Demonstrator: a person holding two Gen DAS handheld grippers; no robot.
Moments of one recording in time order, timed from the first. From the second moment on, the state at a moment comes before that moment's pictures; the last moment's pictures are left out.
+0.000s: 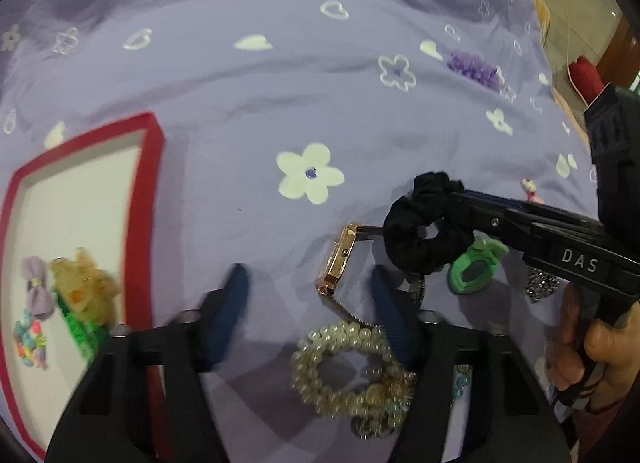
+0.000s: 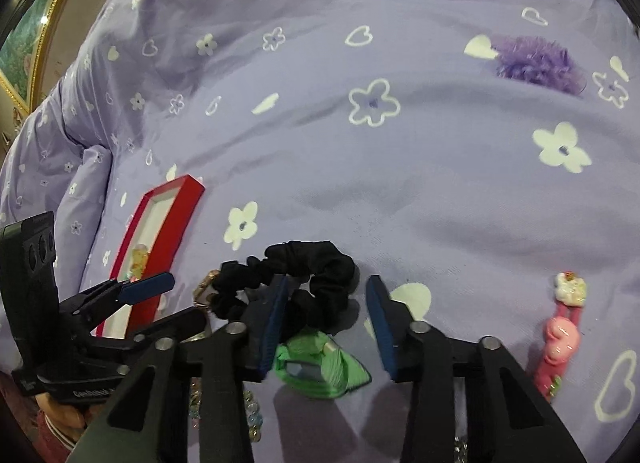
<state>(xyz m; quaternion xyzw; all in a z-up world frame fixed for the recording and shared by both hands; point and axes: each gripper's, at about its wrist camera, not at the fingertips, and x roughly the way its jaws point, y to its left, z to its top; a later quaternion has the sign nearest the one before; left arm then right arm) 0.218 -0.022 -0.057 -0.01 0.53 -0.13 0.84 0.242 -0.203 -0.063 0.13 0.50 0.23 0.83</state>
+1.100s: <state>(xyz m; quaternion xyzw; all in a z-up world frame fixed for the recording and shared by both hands) 0.140 0.091 -0.005 -0.10 0.45 -0.05 0.89 0.193 -0.159 0.004 0.16 0.42 0.28 0.85</state>
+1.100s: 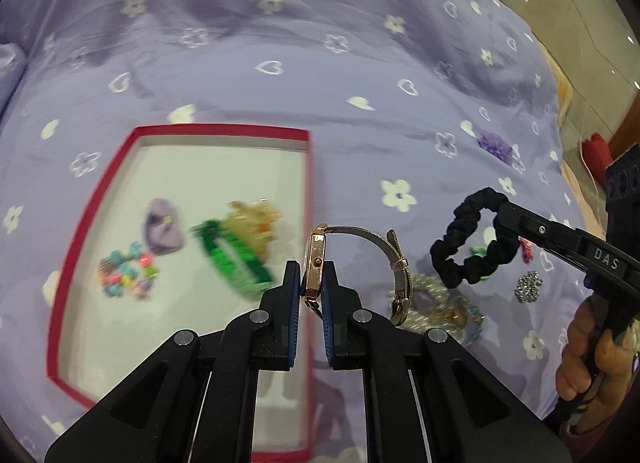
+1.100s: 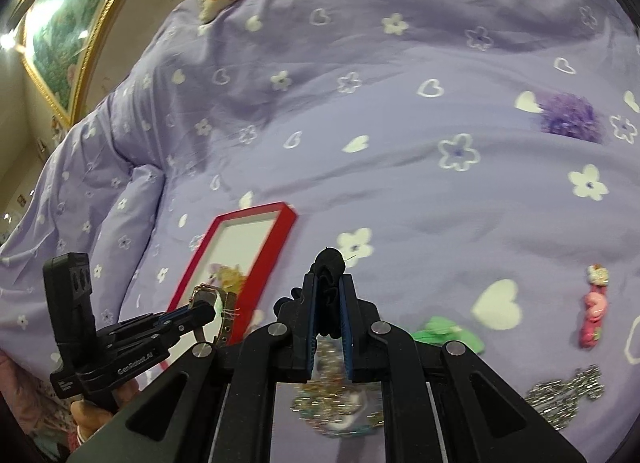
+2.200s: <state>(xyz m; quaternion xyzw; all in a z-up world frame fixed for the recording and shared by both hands) 0.114 0.218 -0.050 -0.17 0.47 0.06 0.86 0.175 0.003 -0.031 0.09 0.45 0.35 0.82</state>
